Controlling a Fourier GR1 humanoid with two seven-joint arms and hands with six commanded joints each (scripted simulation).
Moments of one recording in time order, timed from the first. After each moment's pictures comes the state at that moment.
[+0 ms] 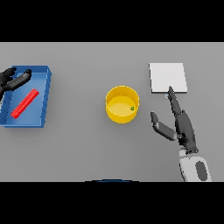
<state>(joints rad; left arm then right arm) -0.60 0.90 -0.67 -1.15 0.42 0.25 0.51 0.06 -0.09 0.12 -1.67 0.21 0.00 -0.18</state>
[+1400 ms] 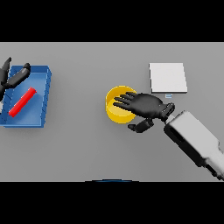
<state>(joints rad) -0.59 0.87 -0.63 -1.14 0.43 0.31 0.38 -0.56 -0.44 0.63 -1.36 0.87 0.40 -0.23</state>
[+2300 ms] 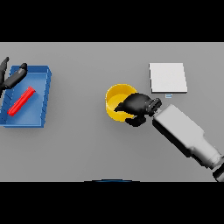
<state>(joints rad) -0.56 0.90 -0.61 -1.17 0.45 0.33 0.36 -0.69 -0.35 0.72 -1.14 0.93 0.50 -0.20</state>
